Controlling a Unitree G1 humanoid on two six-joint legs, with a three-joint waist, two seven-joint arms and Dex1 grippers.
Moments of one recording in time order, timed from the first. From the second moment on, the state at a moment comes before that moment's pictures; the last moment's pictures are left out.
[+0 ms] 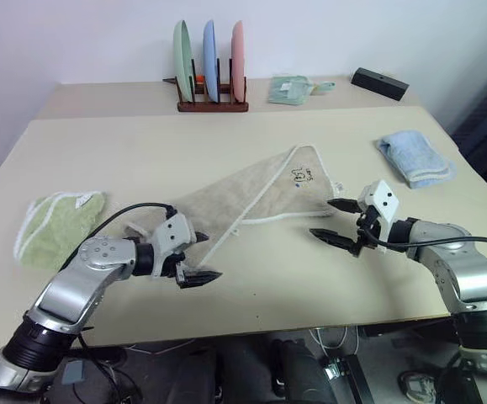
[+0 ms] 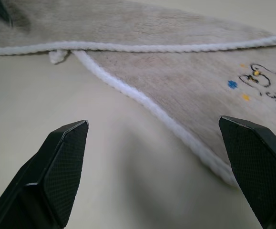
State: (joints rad) left arm -0.25 0.77 -0.18 -0.27 -0.31 0.51 -0.95; right arm -0.27 -0.71 -0.07 -0.08 0.35 0.43 0.91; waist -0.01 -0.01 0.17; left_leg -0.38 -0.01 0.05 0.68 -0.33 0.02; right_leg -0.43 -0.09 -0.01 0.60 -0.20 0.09
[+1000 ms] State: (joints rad) left arm -0.12 0.88 -0.11 -0.32 -0.28 0.51 -1.01; right arm -0.27 -0.68 -0.04 -0.10 0.32 0.39 0.87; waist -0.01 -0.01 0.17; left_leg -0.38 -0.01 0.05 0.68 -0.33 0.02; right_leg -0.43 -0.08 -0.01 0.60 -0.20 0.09
